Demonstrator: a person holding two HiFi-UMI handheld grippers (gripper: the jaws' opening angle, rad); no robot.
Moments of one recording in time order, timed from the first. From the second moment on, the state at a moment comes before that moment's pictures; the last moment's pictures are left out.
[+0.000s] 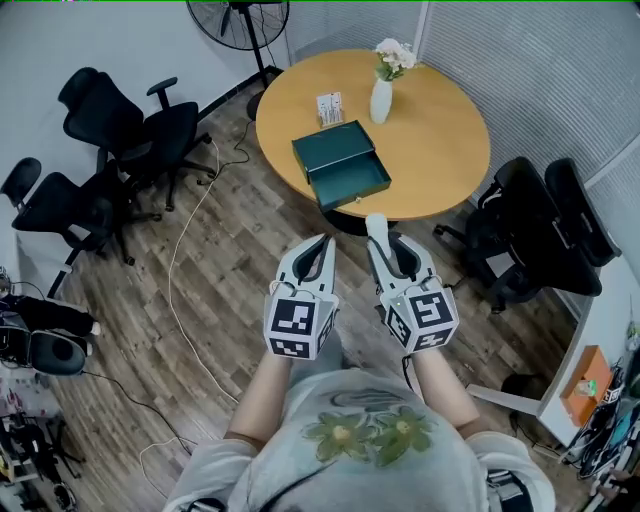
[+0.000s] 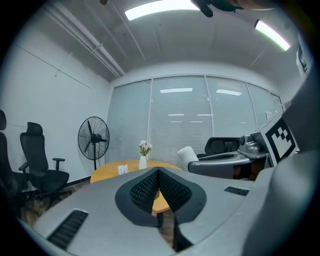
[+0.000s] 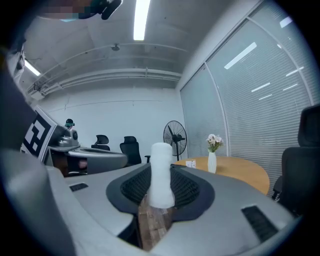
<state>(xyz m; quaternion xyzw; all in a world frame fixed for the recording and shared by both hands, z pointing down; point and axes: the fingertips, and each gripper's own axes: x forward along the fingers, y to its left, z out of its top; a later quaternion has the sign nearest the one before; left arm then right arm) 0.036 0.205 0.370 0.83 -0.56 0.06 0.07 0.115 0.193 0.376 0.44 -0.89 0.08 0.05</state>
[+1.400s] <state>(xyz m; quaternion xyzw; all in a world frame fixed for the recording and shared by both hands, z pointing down) -0.067 -0.039 0.411 0.86 -0.50 0.08 0.11 0.039 -0.063 0.410 0.51 -0.85 0.09 0.12</state>
